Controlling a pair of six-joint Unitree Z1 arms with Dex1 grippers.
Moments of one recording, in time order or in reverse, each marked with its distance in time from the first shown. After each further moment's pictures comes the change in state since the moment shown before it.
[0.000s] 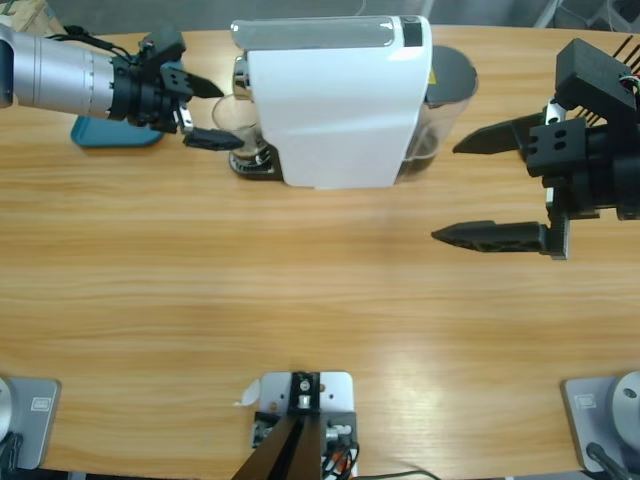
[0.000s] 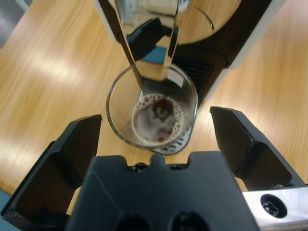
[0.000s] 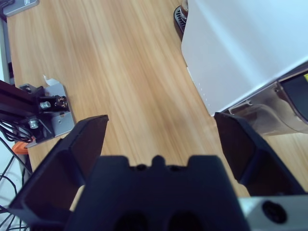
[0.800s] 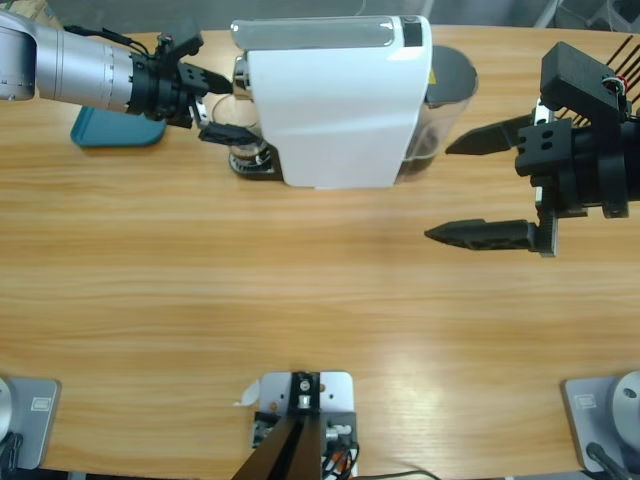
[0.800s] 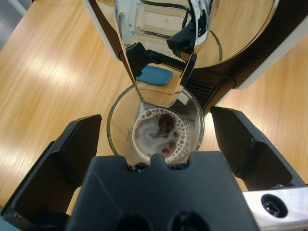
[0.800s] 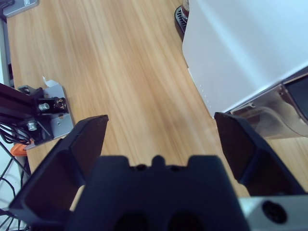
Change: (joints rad) arm 0 -0.019 0.043 -0.041 -0.009 -0.005 -0.025; arm 1 -0.003 0.021 0.009 -0.025 0.010 0.000
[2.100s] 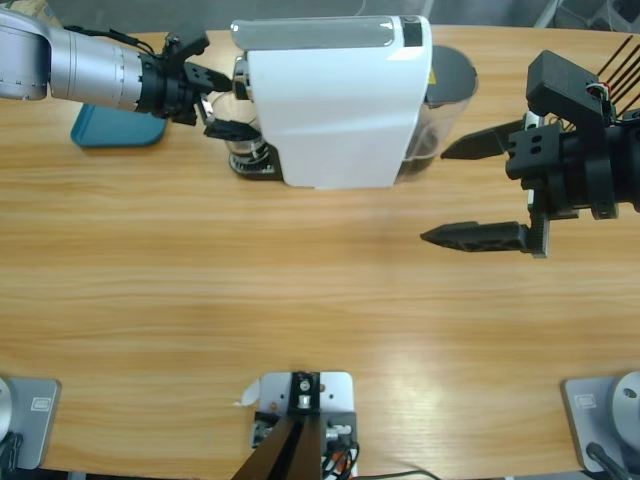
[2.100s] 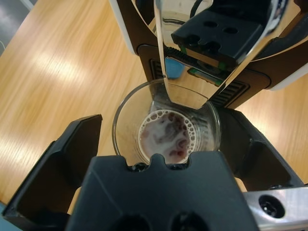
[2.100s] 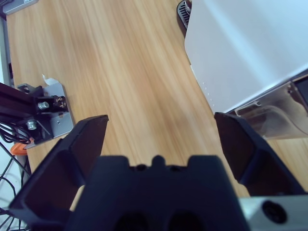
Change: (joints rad) arm 0 -0.001 0.031 -0.009 -0.037 0.035 -0.012; arm 1 -0.001 0.021 0.003 -0.004 0.008 0.000
